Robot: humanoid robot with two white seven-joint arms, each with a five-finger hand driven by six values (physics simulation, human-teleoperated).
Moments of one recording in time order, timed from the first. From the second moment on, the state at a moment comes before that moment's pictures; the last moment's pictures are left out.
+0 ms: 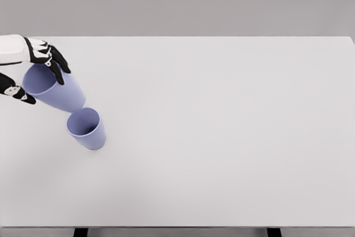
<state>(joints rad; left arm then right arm) -1.01 1.35 -1.00 -1.70 0.43 -0.62 -0.61 -0.03 0.00 -0.08 0.15 0.07 -0.20 0.25</state>
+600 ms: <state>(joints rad) -0.96 1.33 -1.00 -1.72 0.40 -0.61 -0.61 -0.03 0.00 -0.08 0.15 0.07 -0.20 0.25</state>
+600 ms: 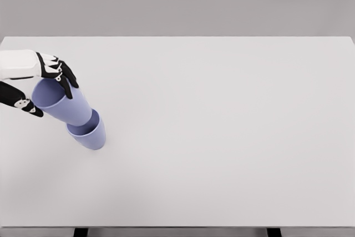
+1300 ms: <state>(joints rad) -0.95 1.31 -1.00 -1.71 0.38 -0.61 -0.61 -0.03 0.00 -0.08 0.15 0.07 -0.20 0.25</state>
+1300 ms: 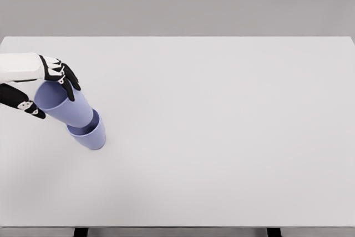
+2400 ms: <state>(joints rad) -0.92 1.29 -0.98 -1.69 0.35 -0.61 -0.61 -0.03 0.00 -0.08 0.15 0.07 -0.20 0.25</state>
